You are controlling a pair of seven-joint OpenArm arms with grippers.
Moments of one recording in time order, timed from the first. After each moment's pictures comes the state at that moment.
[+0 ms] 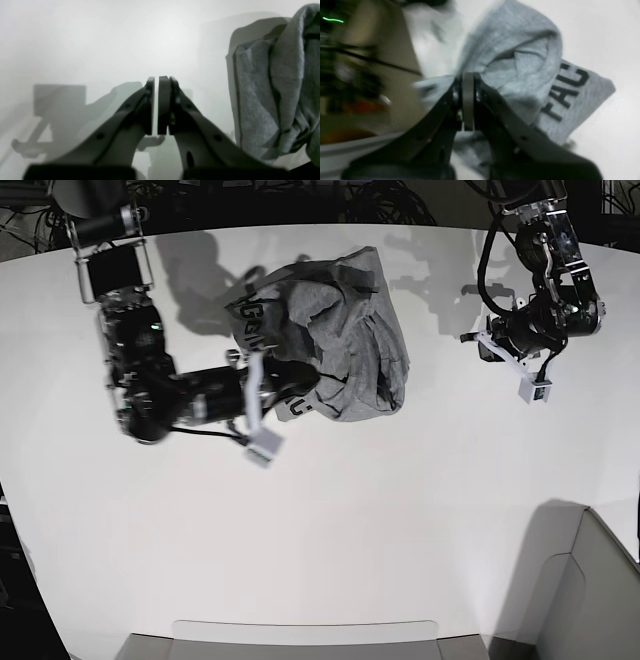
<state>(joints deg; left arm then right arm) 8.2 -10.6 -23.5 104.8 -29.5 -11.4 78.4 17.3 14.8 -20.1 95.2 63.2 27.4 -83.1</state>
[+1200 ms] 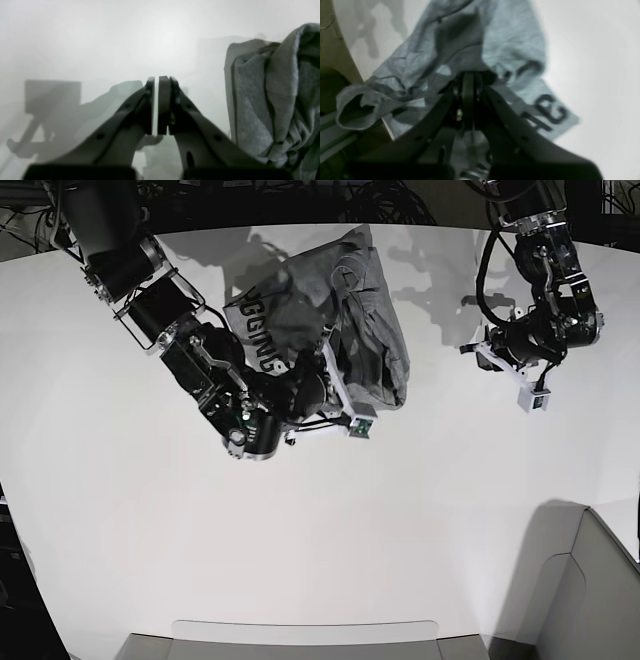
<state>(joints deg) 5.1 -10.5 -23.5 101.4 -29.7 -11.4 78.4 28.7 10.6 -44.1 87.0 45.7 27.8 -82.7</state>
